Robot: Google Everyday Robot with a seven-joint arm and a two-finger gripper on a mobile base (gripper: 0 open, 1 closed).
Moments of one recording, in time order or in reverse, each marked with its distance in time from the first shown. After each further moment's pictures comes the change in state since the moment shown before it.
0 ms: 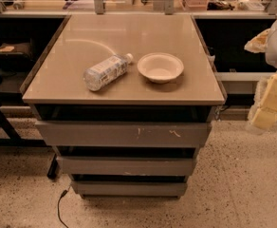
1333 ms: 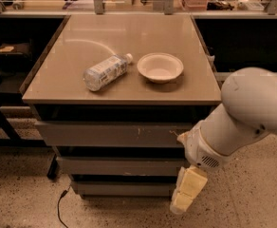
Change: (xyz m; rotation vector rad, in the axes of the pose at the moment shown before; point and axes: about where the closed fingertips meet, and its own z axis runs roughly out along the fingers) arm -0.041 0.134 0.198 -0.325 -0.153 0.077
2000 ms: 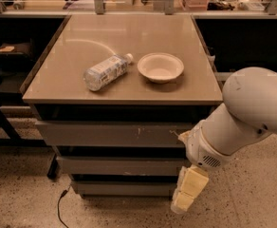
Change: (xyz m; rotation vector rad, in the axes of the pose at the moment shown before) arm 0.001 0.001 0.000 0.006 0.002 0.000
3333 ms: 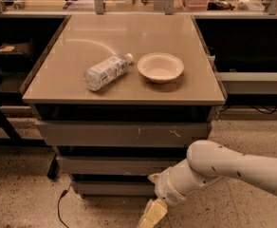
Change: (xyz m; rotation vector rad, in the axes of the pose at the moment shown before) arm 0.004 0.008 0.212 -0.228 -0.258 0.111
